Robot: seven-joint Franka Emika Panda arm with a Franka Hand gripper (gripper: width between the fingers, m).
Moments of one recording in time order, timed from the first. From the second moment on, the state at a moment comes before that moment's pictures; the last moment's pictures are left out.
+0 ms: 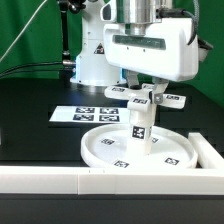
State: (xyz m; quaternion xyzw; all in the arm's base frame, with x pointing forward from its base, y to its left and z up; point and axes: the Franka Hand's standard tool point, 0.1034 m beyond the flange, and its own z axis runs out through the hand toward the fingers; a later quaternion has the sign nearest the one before) arm 0.562 0.042 0.102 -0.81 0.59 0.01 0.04
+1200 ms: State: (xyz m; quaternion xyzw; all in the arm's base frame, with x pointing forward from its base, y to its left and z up) arm 0.561 0.037 0.127 -0.71 0.69 0.03 0.08
